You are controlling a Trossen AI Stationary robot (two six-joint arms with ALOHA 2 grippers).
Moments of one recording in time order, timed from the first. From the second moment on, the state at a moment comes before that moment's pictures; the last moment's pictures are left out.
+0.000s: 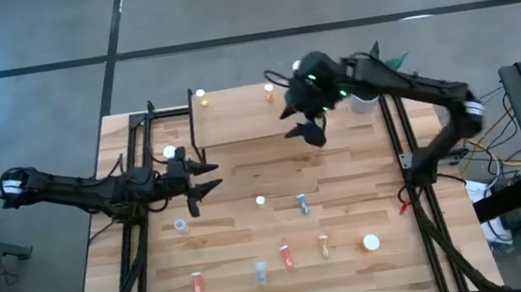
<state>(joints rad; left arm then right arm) -0.12 0.72 0.39 0.27 -0.32 -0.13 -0.37 1.55 1.62 -0.84 -0.39 -0.30</state>
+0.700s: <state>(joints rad) -0.12 0.86 0.62 -0.08 -0.33 -0.23 -0.21 0.88 0.62 0.19 -0.23 -0.18</state>
